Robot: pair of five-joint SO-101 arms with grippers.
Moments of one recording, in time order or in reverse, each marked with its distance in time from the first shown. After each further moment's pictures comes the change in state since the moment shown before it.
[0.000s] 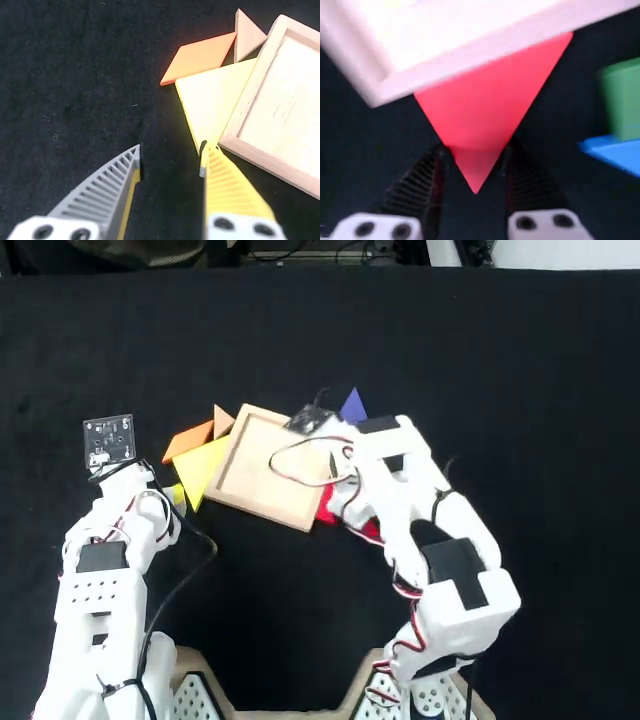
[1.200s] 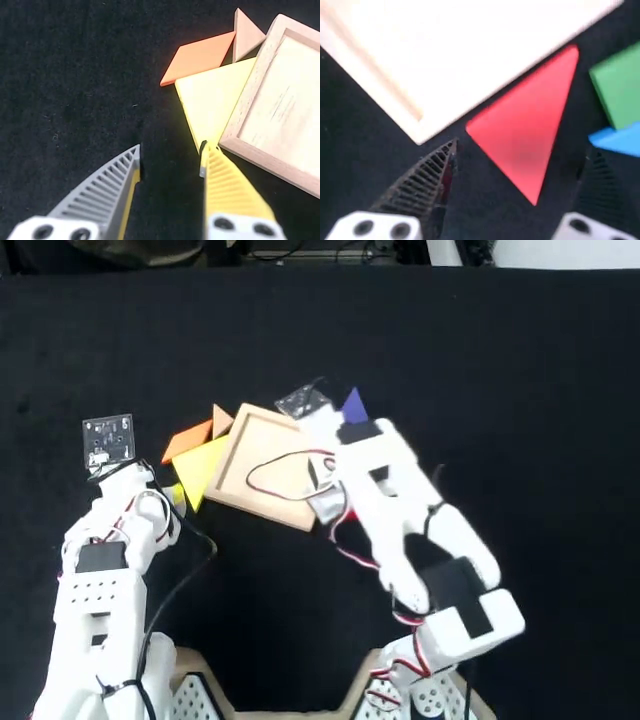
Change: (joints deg) left arm 0.0 0.0 0.0 0.0 0.0; right arm -7.4 -4.0 2.0 -6.2 -23.0
